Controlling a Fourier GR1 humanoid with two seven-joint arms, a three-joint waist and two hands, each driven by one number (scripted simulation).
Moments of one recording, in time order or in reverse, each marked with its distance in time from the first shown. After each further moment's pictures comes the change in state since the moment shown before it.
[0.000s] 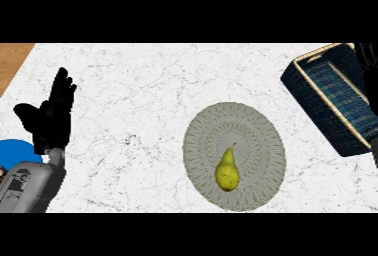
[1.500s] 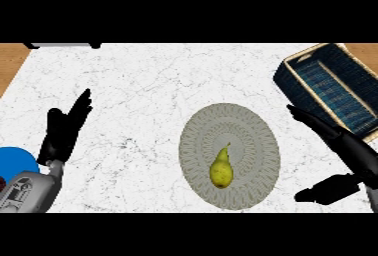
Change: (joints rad) left arm 0.056 0.067 -0.097 0.037 -0.026 -0.199 0.135; right arm 0.324 -0.164 0.305 -0.181 0.120 0.201 0.069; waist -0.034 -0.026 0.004
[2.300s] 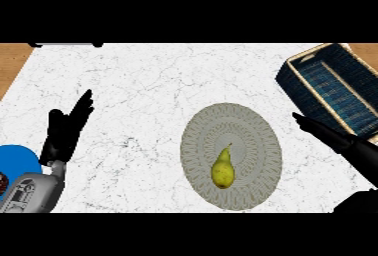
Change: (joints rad) left arm 0.014 -0.068 0.078 -0.001 -0.074 -0.066 0.002; right arm 0.065 0.014 -0.122 -0.202 -0.077 0.223 0.277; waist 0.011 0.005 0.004
